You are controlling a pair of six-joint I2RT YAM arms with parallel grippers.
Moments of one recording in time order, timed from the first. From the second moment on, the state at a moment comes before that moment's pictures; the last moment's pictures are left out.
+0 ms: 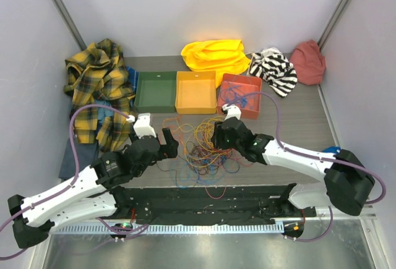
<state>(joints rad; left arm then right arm) -1.03 0.75 0.75 -0.63 -0.60 -0.81 0.85 1.27 0.71 -0.11 0.25 0.58</state>
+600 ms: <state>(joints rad) -1.03 0.73 0.73 -0.63 -0.60 -0.82 0.85 1.50 0.77 0.00 0.26 0.58</state>
